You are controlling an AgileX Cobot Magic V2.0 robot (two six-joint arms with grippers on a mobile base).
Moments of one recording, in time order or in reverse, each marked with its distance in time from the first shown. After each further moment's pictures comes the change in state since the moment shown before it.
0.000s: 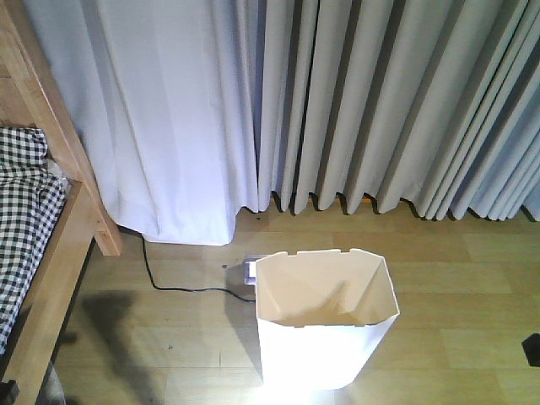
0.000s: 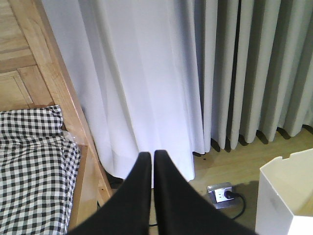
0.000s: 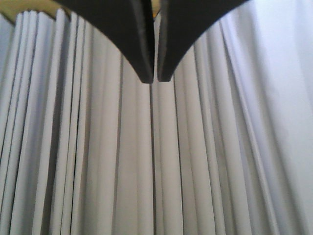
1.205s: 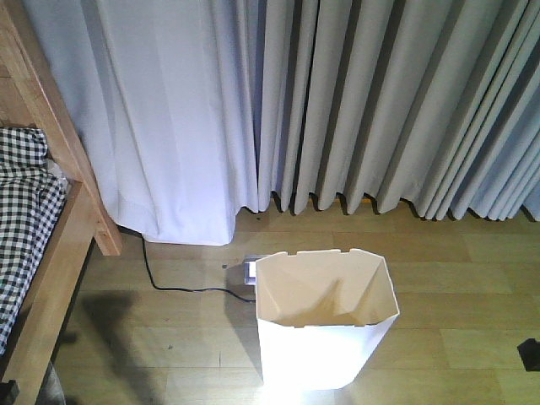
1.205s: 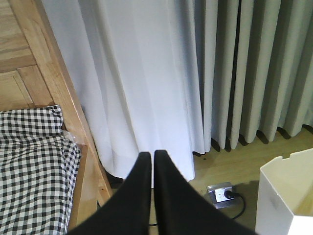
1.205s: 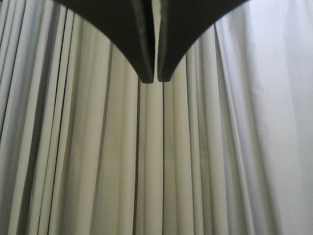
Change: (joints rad) left arm 0.000 0.000 0.000 0.000 0.000 0.000; right arm 0.070 0.000 0.001 -0.035 -0.050 -0.010
